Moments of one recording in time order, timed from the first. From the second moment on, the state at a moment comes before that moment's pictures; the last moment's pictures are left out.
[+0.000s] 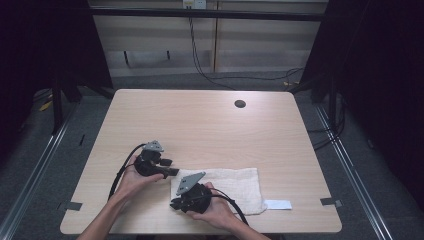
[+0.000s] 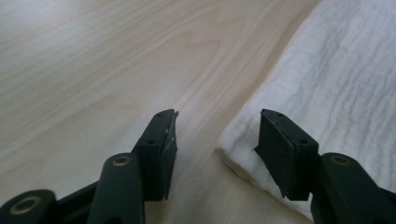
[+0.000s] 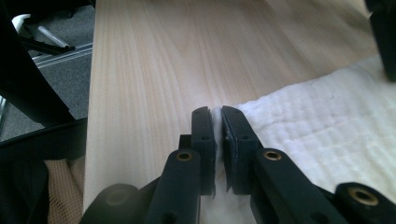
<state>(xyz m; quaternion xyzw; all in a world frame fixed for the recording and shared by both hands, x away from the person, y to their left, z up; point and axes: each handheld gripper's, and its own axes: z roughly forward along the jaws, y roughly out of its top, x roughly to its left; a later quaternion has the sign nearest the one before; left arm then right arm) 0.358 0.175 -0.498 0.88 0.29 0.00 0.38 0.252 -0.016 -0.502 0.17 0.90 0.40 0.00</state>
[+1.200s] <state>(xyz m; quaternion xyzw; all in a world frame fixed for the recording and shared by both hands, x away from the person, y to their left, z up) 0.356 0.178 -0.488 0.87 0.27 -0.05 0.42 0.257 -0.025 -0.487 0.21 0.88 0.42 -0.03</state>
